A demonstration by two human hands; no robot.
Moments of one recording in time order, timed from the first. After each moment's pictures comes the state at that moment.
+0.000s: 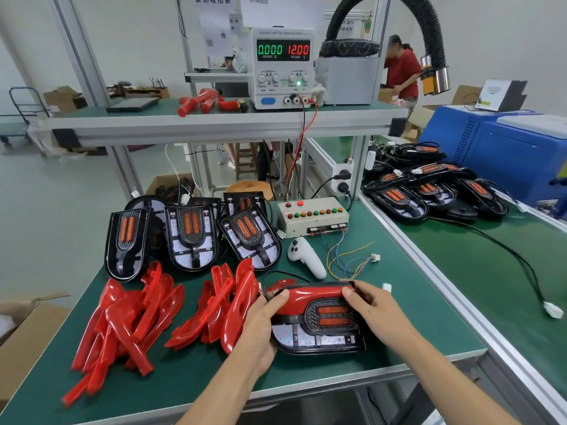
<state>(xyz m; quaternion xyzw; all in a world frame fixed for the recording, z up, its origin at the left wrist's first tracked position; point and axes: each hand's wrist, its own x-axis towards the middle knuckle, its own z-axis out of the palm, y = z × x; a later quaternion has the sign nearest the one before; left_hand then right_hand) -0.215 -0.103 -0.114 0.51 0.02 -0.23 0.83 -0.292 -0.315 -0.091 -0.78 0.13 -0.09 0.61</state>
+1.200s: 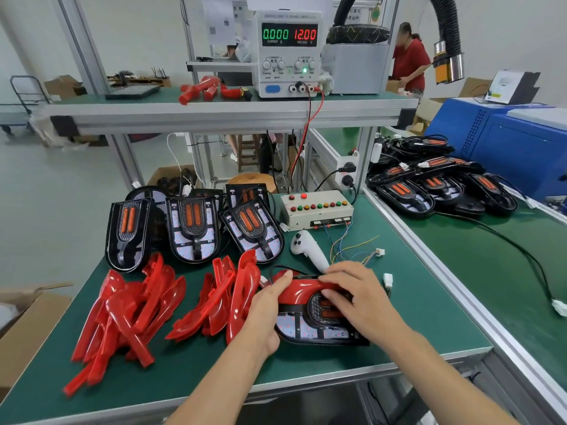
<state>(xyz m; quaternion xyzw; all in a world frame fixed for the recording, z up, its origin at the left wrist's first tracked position) -0.201 -0.115 -0.102 0.55 0.11 -0.29 0.78 -0.268 -0.304 -0.097 -0.92 -0.10 -0.28 0.27</state>
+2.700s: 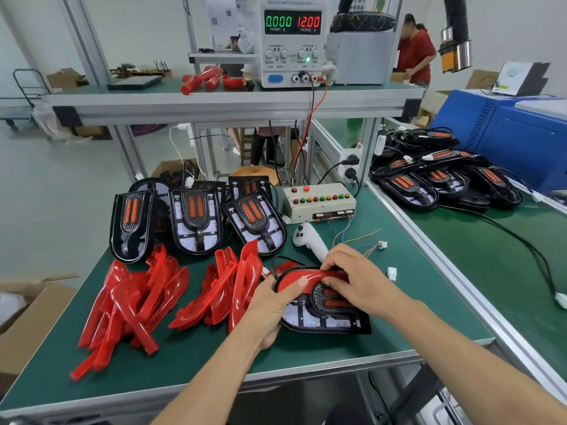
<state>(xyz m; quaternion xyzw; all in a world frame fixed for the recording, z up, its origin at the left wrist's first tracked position) -0.212 -0.102 -0.109 0.56 -0.05 -0.25 0.79 -0.251 -0.311 -0.076 -0.94 -0.13 -0.13 0.28</state>
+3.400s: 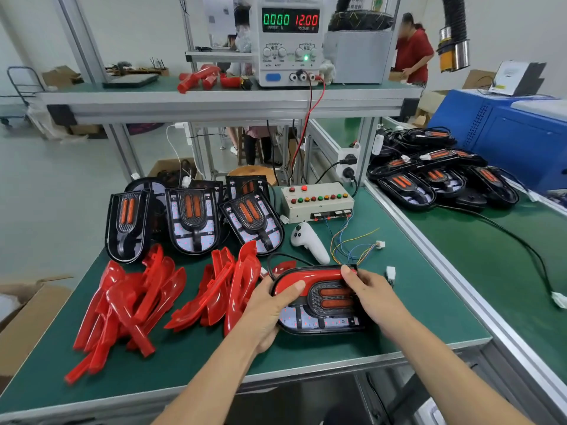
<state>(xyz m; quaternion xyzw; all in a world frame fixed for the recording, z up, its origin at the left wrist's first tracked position) -0.215 -0.101 -0.109 0.53 -0.04 -0.26 0.81 -0.272 -0.308 -0.104 -0.75 0.20 -0.05 0.63</state>
